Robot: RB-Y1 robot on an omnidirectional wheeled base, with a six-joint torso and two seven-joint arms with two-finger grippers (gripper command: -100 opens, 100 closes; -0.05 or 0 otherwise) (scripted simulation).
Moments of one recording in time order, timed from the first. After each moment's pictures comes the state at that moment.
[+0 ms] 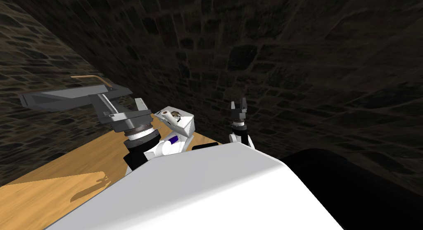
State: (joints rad) left arm 0.47 -0.04 0.02 -2.34 0.07 -0.63 -0.01; right arm 0.51 -0.05 0.07 -2.27 0.08 -0.61 -0.05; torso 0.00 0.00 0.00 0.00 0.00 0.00
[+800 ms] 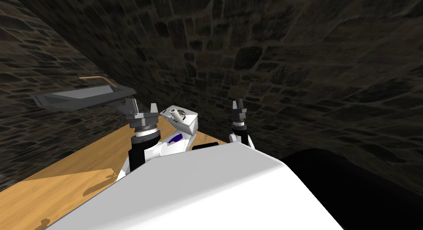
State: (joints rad) left arm 0.44 0.13 0.06 -2.22 0.07 -0.57 0.03; right arm 0.51 -0.05 0.07 -2.27 0.08 -0.61 -0.05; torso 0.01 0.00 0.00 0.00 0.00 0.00
